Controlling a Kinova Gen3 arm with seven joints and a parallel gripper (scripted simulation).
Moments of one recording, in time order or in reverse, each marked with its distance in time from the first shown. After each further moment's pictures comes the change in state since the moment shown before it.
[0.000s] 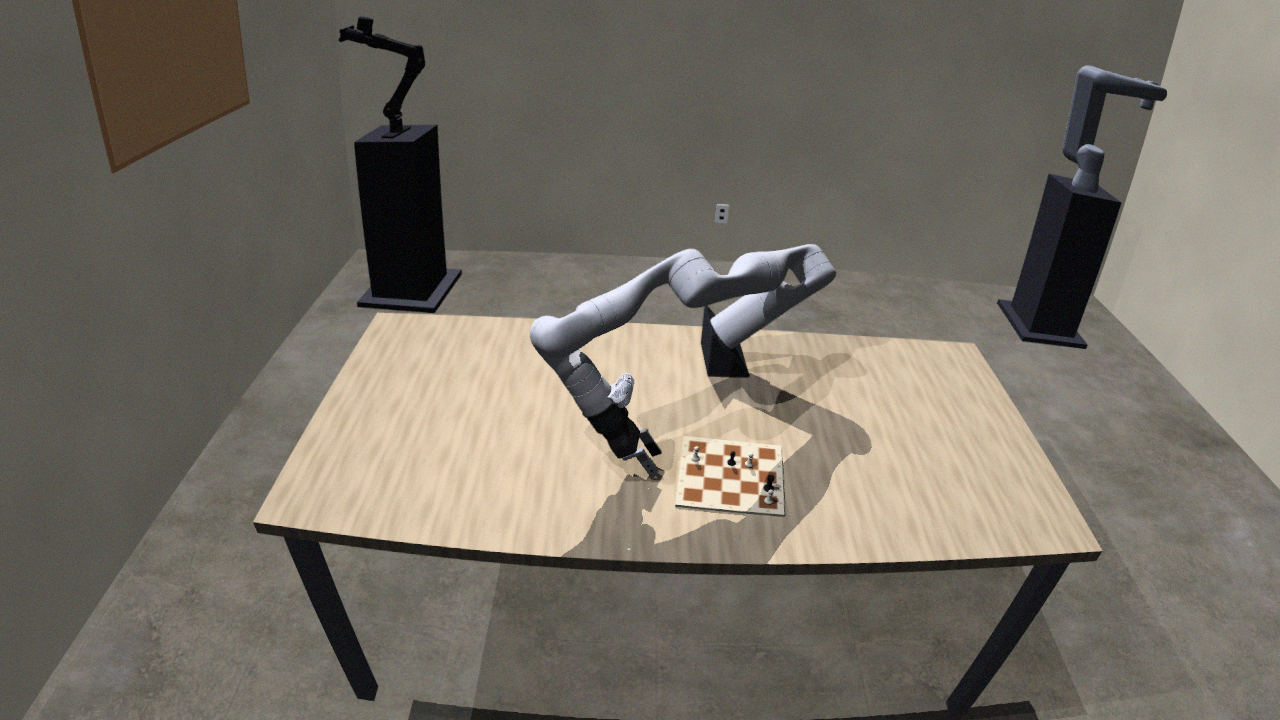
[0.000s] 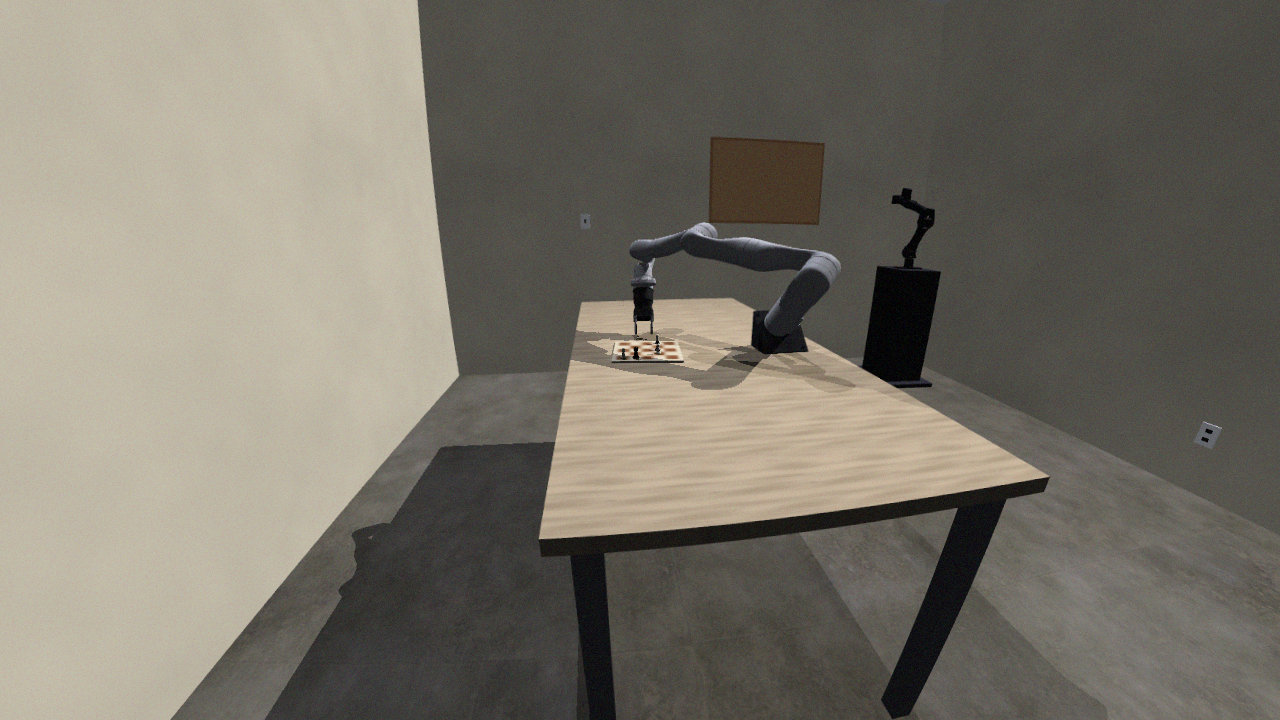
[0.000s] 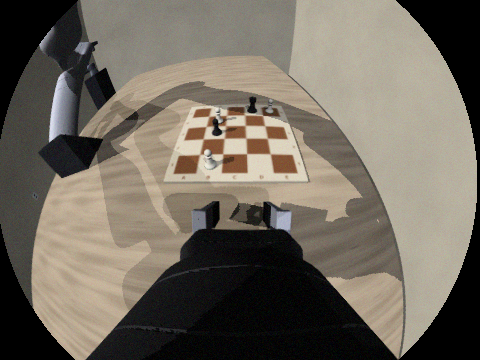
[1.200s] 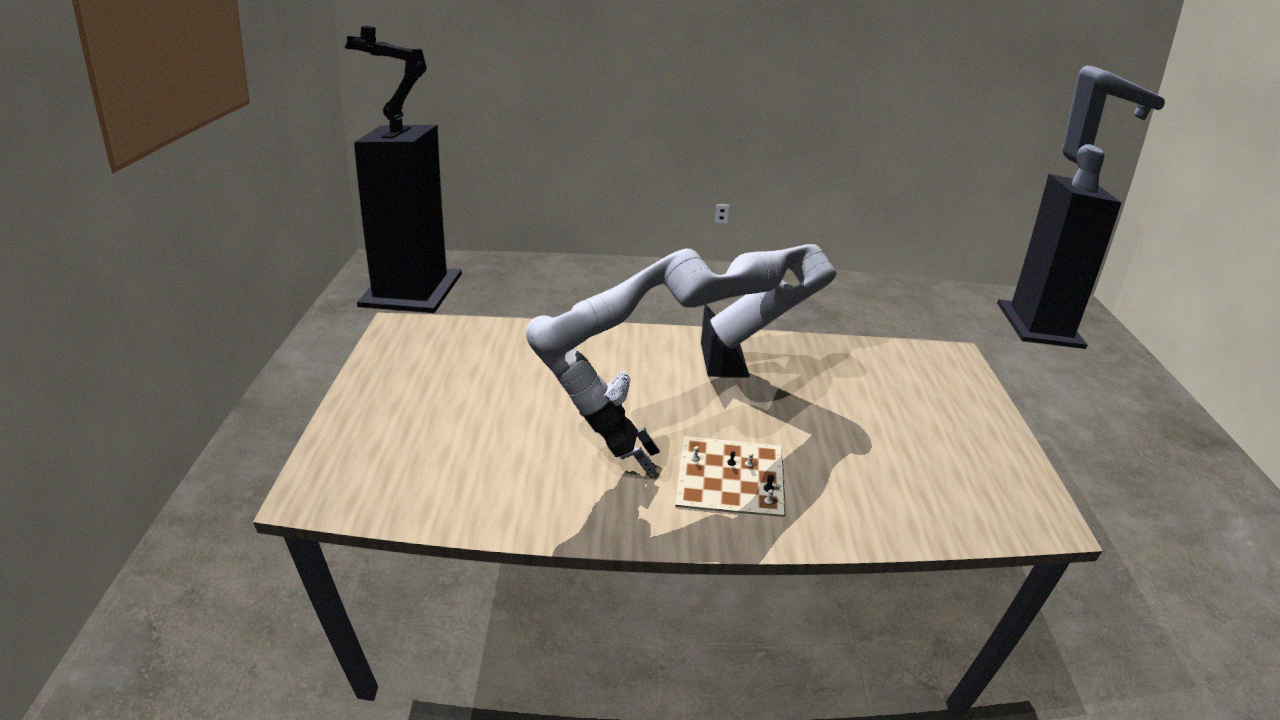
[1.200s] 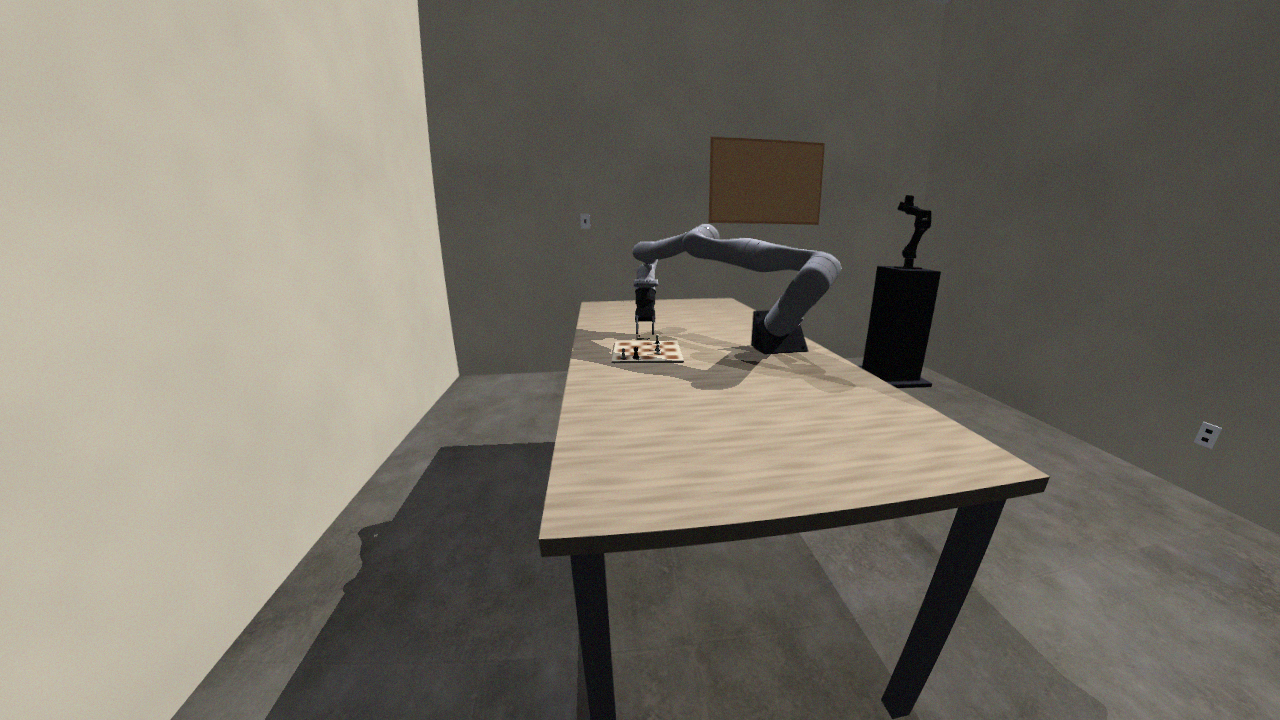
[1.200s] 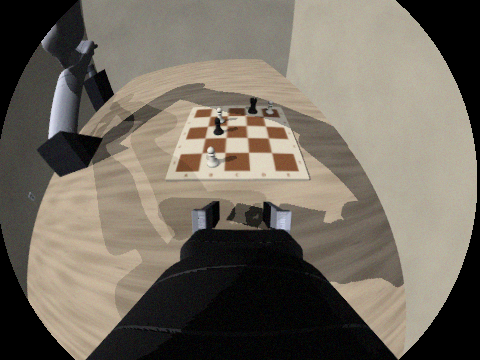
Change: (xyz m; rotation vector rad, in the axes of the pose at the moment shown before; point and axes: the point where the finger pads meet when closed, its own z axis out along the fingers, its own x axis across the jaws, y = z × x) arm -0.005 0.005 -0.001 0.026 0.022 0.000
